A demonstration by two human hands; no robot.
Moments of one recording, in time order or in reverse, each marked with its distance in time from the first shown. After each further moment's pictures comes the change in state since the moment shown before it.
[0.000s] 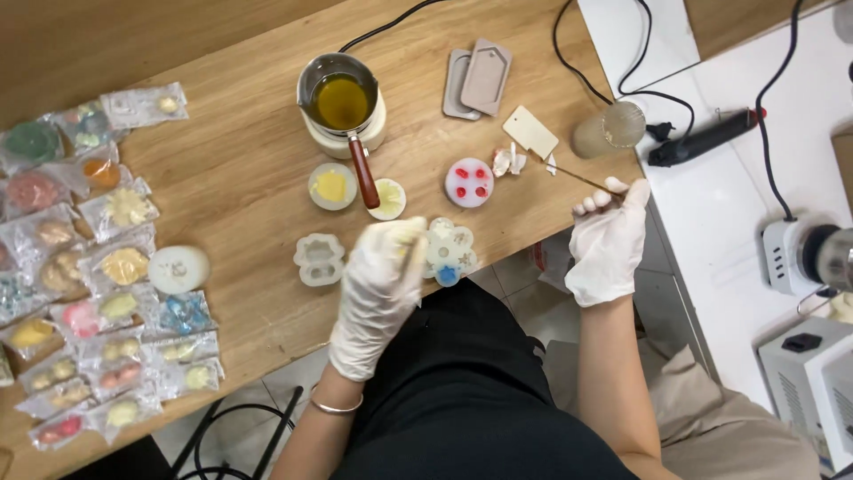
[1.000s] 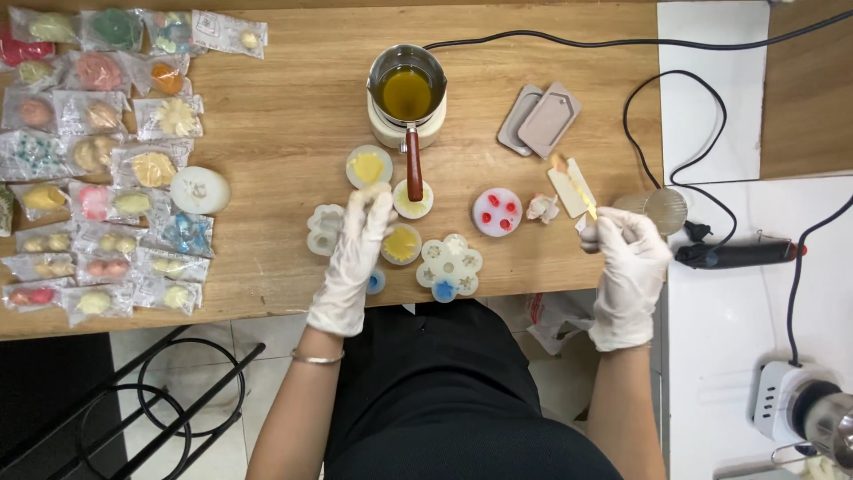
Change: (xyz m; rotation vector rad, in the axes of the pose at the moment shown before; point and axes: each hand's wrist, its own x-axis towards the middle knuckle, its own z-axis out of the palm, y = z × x) left_hand -0.023 -0.072 0.025 -0.535 0.146 -0.806; right_hand 0.028 -0.021 0.043 -0.805 -0.520 -0.218
